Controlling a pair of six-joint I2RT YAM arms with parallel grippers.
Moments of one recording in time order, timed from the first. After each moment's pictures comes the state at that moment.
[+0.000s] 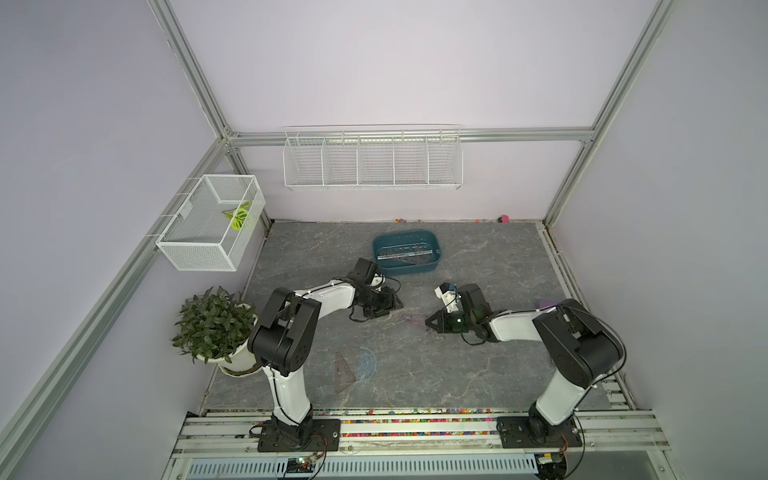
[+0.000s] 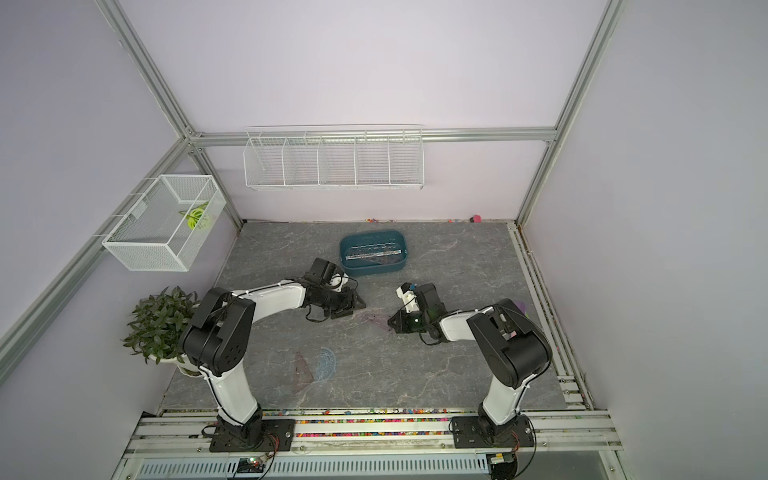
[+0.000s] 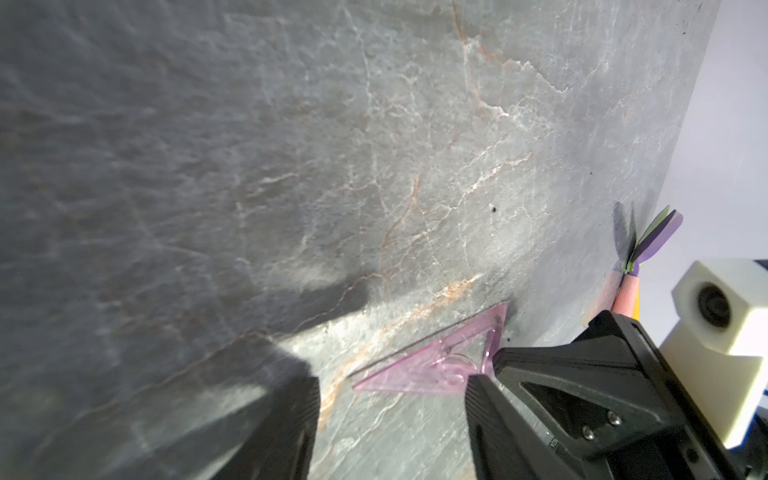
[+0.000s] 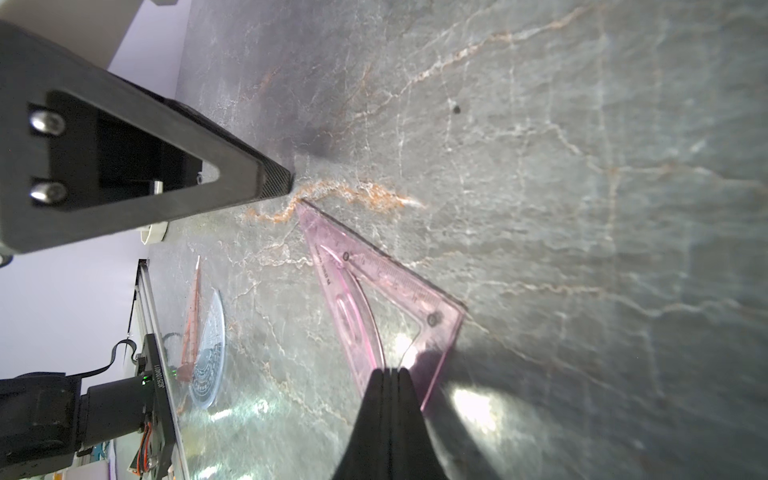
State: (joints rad) left arm -0.48 1.86 1.07 -0.30 0.51 -0.62; right arm 0.50 1.74 0.68 0.25 -0.55 0.50
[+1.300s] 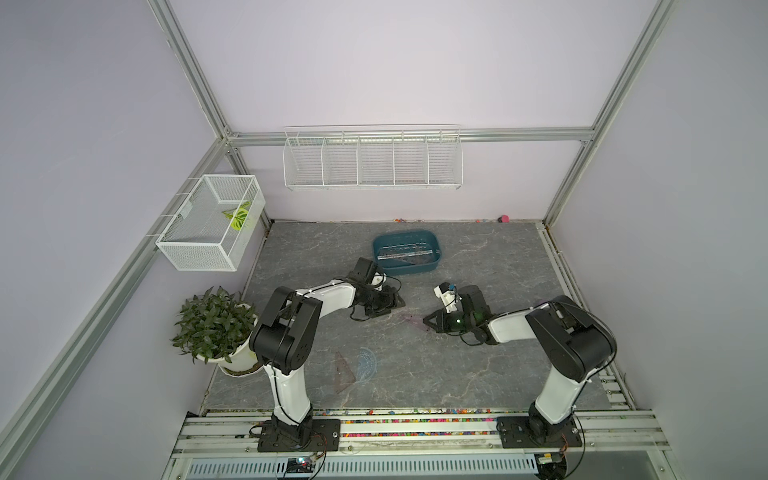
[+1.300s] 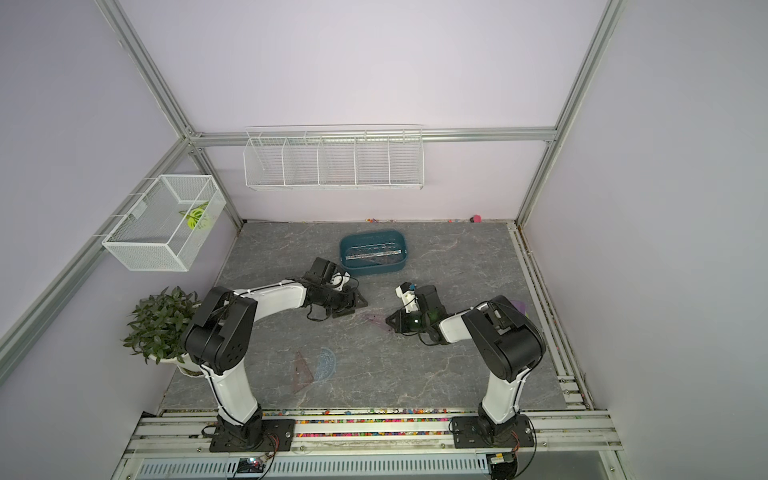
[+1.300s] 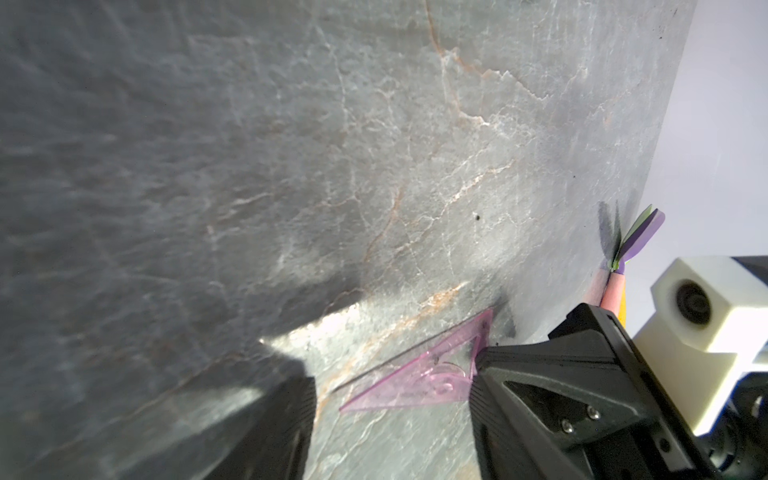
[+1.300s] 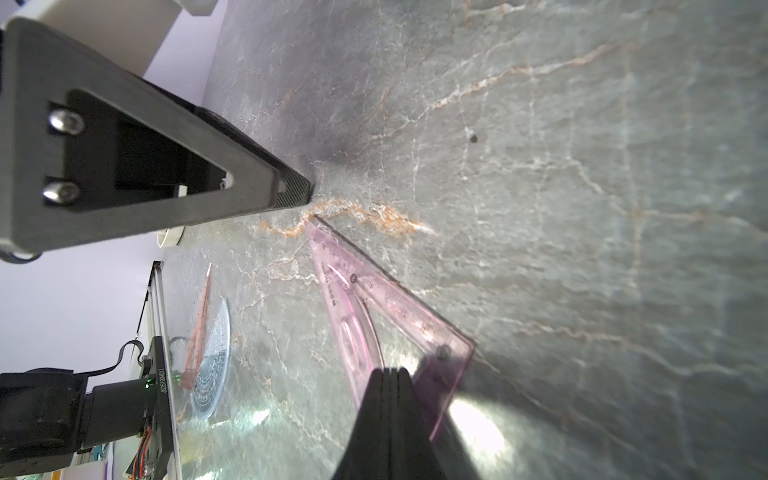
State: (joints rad) left arm -0.49 1.87 1.08 -0.27 0.55 -0.63; right arm 0.49 1.80 0.63 0.43 -0.57 0.50
